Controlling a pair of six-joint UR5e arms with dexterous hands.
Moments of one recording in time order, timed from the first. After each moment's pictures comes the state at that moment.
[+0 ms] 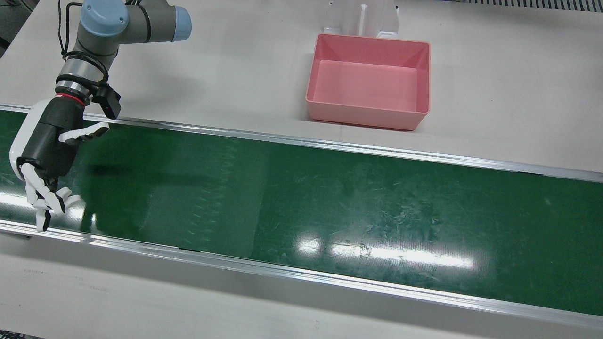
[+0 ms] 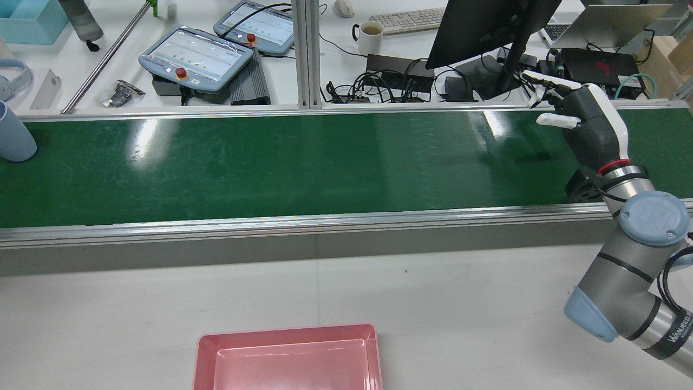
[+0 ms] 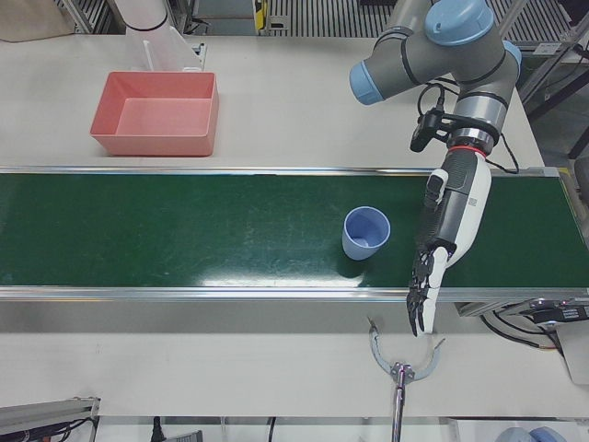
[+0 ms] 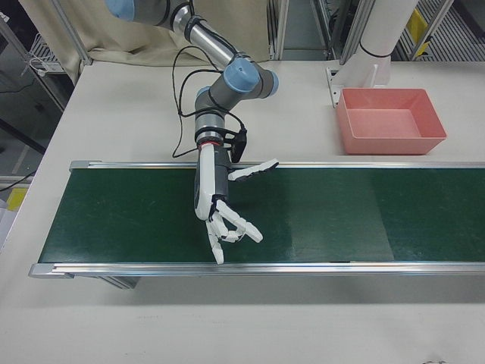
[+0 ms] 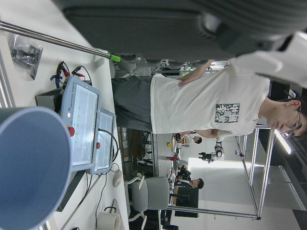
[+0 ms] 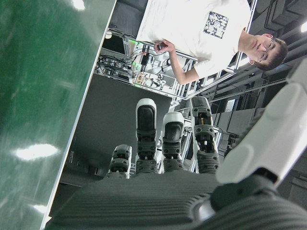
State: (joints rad) left arm -1.41 -1.81 -1.69 0.24 1.81 0.01; right arm 0.87 -1.41 1.82 -3.41 -0.87 -0.35
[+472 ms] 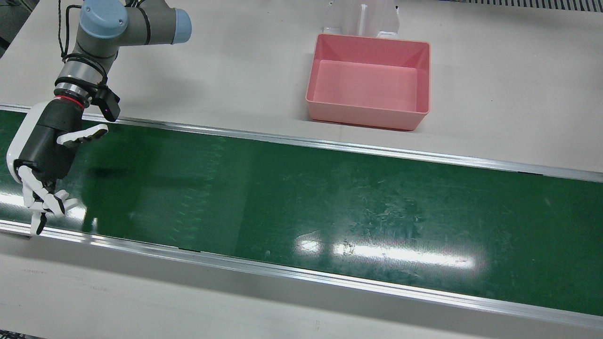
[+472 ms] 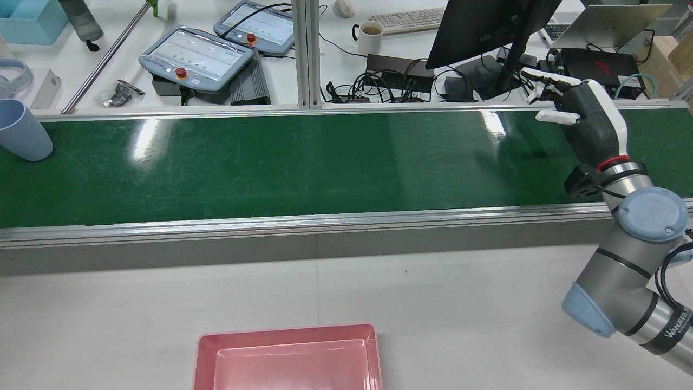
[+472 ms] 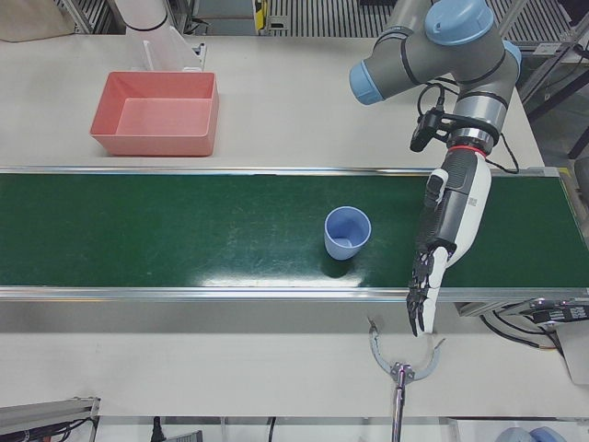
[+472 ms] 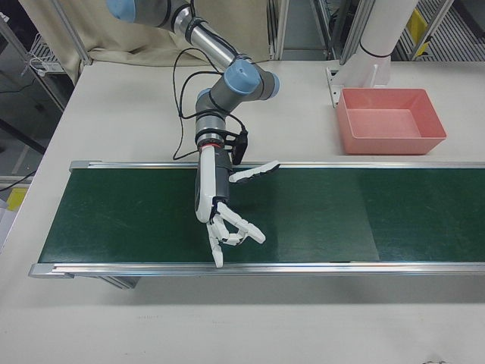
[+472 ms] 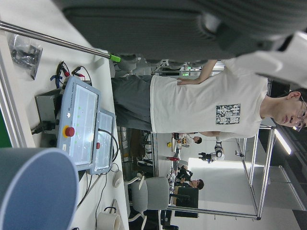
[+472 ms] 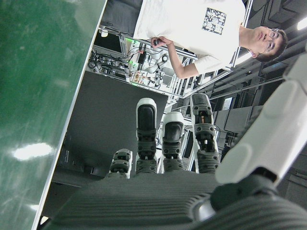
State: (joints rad) left arm -1.41 -1.81 -1.69 0.24 1.81 0.01; right arm 0.88 -1.40 1.81 -3.40 -0.88 -0.35
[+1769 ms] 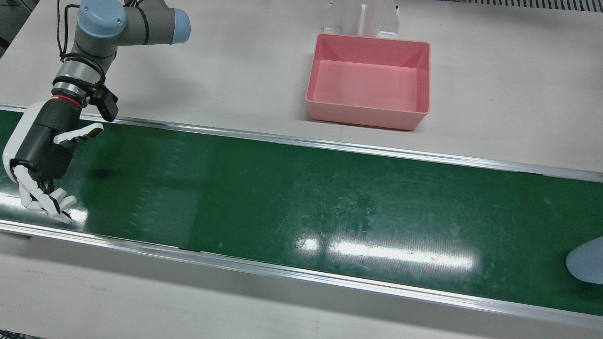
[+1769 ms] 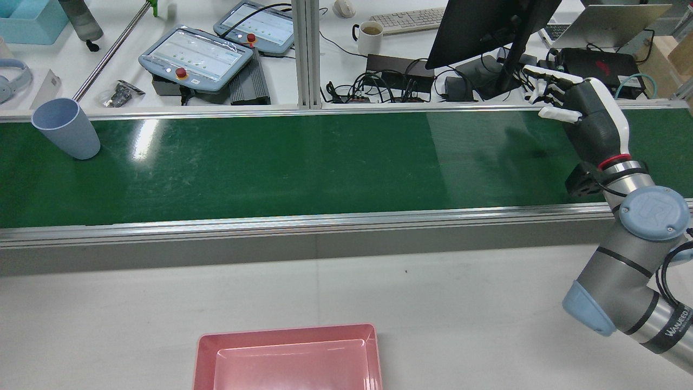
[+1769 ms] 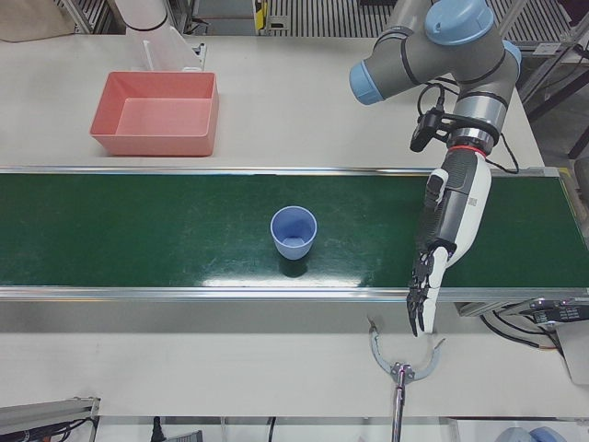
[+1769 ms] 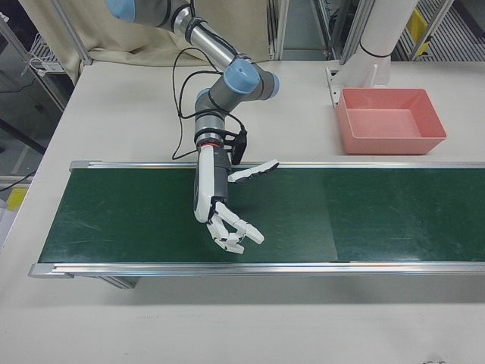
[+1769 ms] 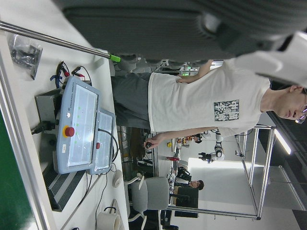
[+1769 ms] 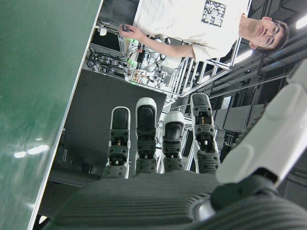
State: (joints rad) left arm -1.41 -1.81 -1.69 0.24 1.81 0.01; right arm 0.89 -1.40 1.81 -3.40 -0.87 -0.35
